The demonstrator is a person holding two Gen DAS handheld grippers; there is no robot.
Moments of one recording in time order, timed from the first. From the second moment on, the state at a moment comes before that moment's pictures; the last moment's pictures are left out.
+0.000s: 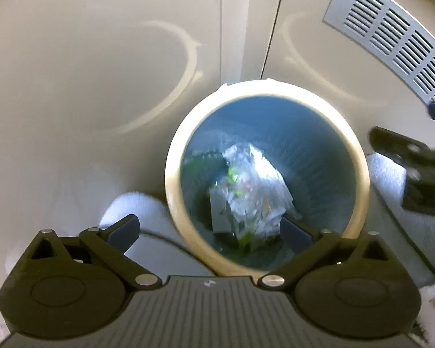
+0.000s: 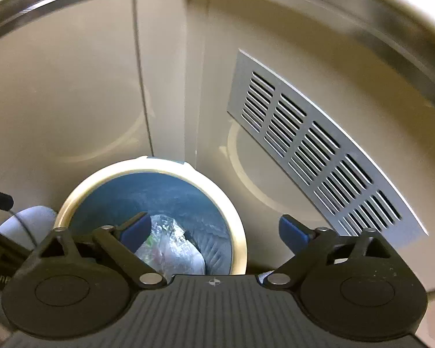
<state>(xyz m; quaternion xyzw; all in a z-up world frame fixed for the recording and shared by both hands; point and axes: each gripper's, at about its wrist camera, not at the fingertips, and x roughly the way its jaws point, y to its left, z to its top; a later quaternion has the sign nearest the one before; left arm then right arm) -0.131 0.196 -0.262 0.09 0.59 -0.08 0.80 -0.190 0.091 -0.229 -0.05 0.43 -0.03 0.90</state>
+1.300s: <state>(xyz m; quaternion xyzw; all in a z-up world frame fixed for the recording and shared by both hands) -0.160 0.210 -0.232 0.08 0.56 -0.06 0.82 -0.239 0.099 -0.193 -0.08 0.37 -0.01 0.92</state>
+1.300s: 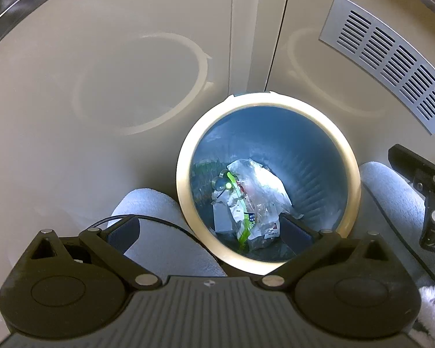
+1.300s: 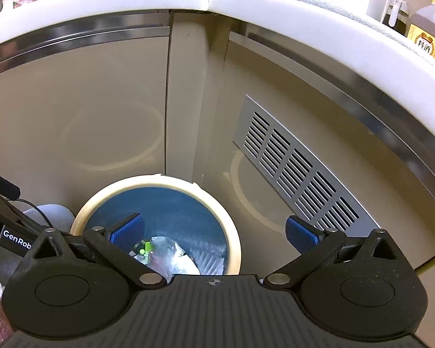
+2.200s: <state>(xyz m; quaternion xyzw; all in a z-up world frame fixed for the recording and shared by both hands) -0.163 0.219 -0.206 0.09 0.51 -0.04 0.85 -0.242 0.102 -0.189 -0.10 0.37 0.01 0.92</state>
